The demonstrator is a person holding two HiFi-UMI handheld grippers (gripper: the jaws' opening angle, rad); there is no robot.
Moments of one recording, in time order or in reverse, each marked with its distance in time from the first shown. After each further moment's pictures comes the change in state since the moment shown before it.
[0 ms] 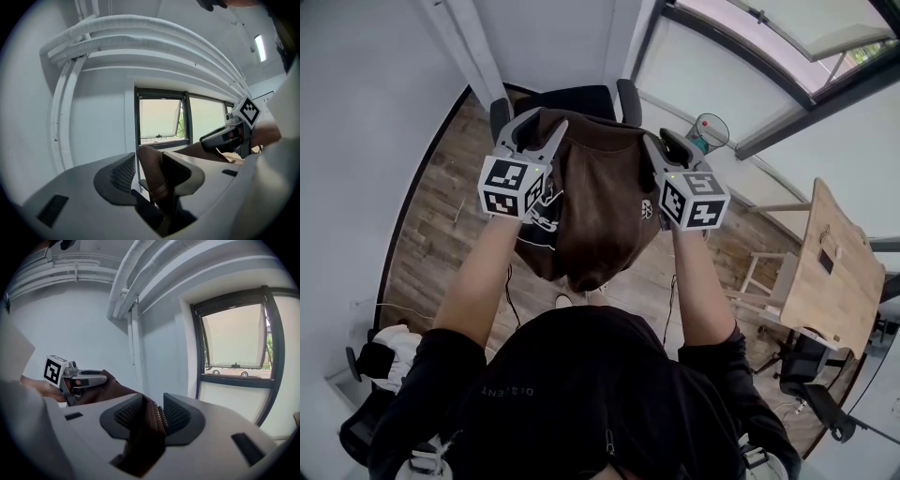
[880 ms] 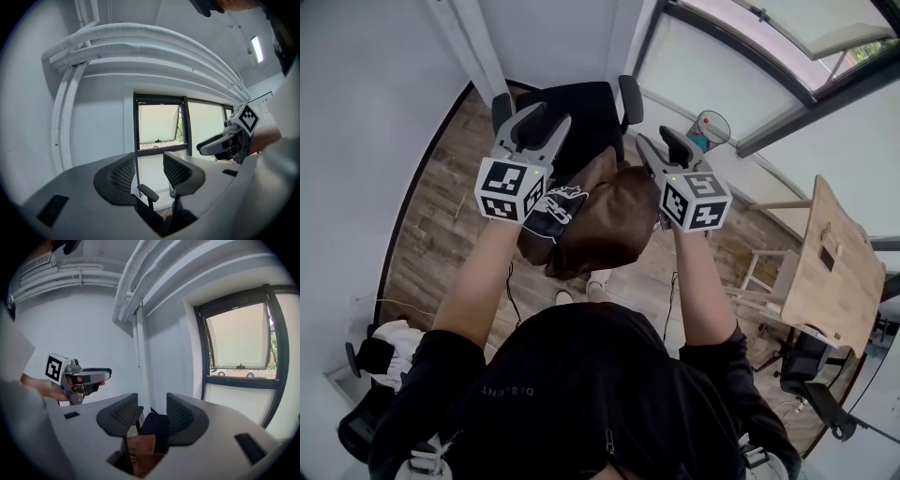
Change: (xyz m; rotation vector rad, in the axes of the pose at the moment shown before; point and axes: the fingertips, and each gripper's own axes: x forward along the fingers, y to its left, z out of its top) left arm -0.022 -0.012 0.020 0.003 -0.055 0.006; right arm -0.011 0.020 0.000 -0.010 -0.025 0.059
